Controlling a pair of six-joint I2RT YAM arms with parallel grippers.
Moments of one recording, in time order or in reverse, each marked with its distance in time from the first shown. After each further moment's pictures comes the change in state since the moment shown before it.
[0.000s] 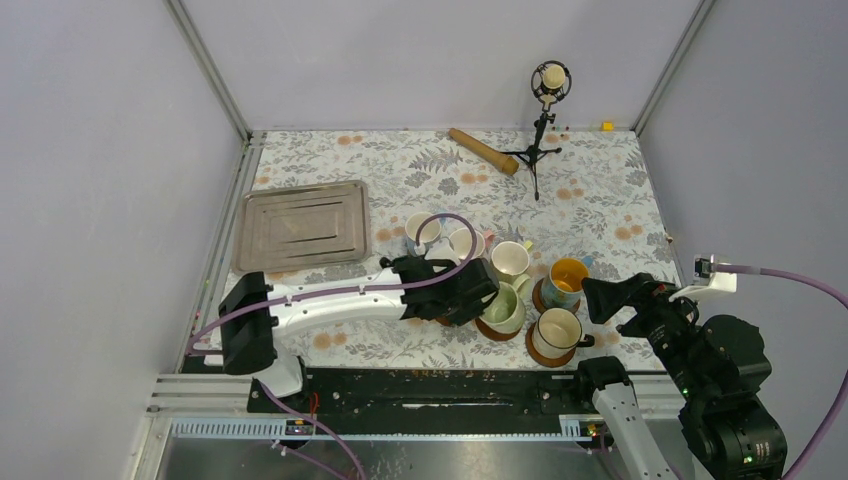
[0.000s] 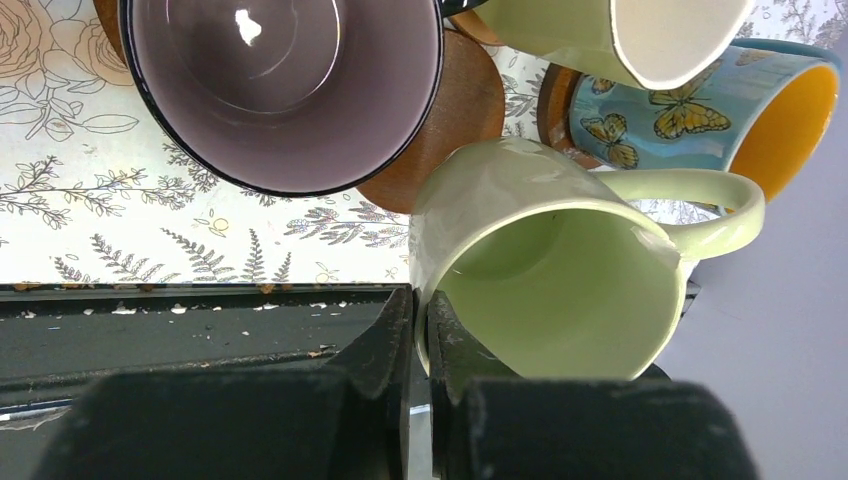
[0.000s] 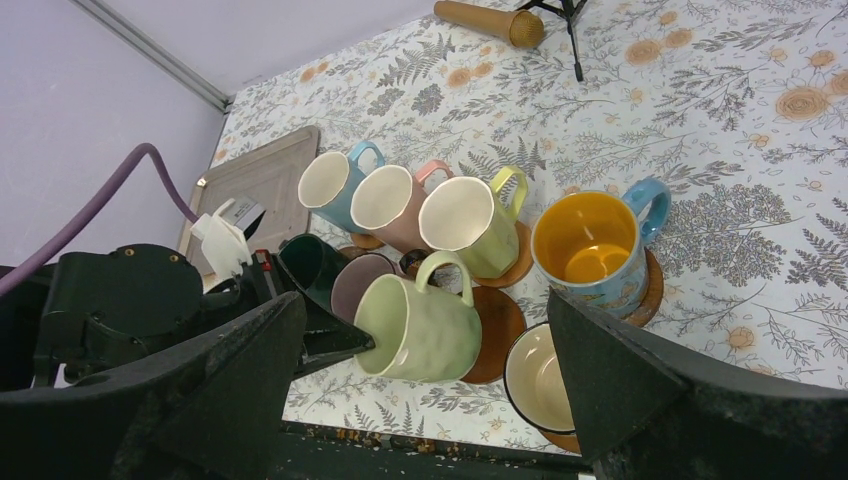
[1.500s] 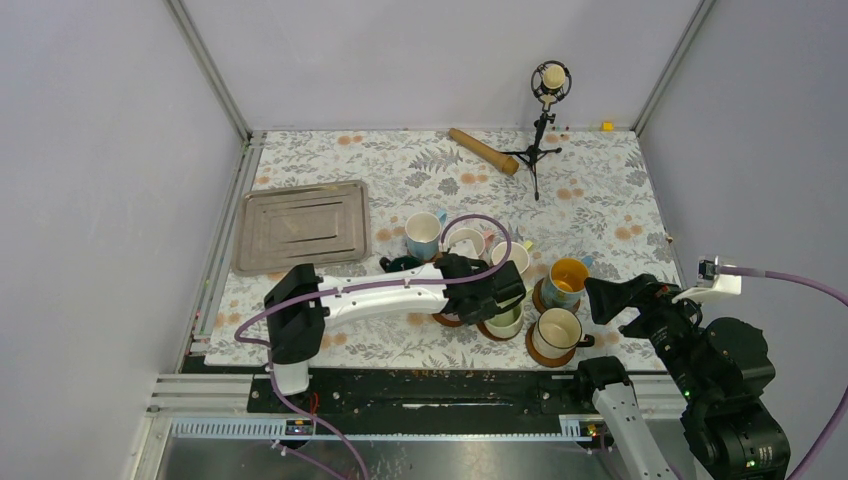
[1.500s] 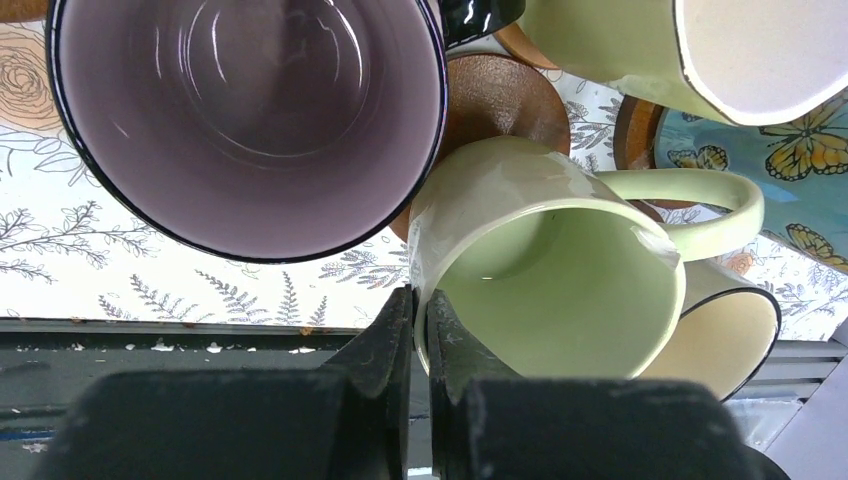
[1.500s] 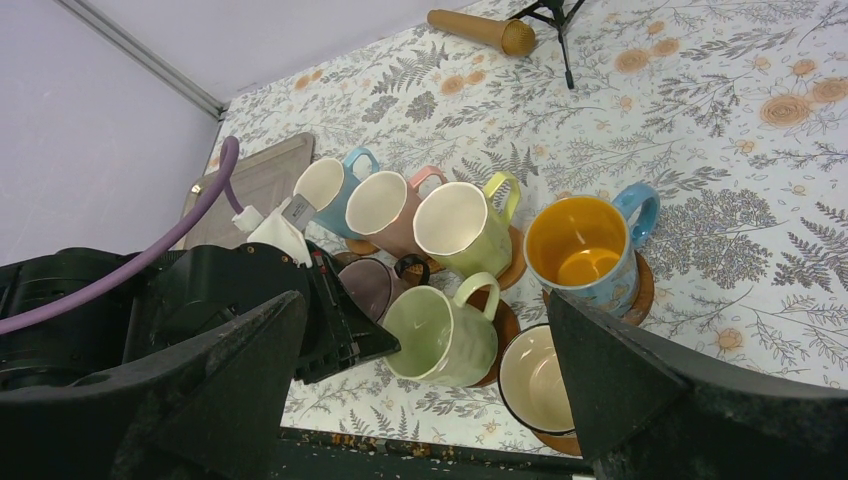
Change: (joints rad) left arm -0.009 0.233 0.204 -0.160 -0.042 0.068; right arm 0.000 0.000 0.015 -0.007 0.017 -0.008
